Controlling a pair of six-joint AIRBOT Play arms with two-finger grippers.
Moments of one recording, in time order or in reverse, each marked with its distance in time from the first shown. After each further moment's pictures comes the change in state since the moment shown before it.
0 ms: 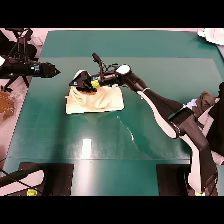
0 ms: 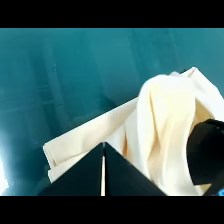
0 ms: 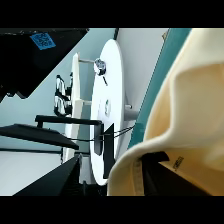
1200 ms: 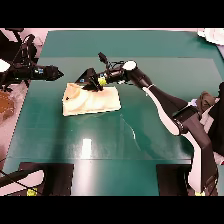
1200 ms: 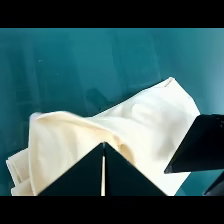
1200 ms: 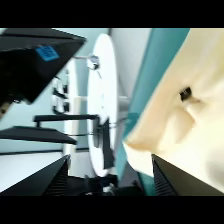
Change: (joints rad) left arm 0.000 0.000 -0.079 -0.100 0.059 -0.001; right arm -0.063 0.018 0.005 -0.128 0.085 0.146
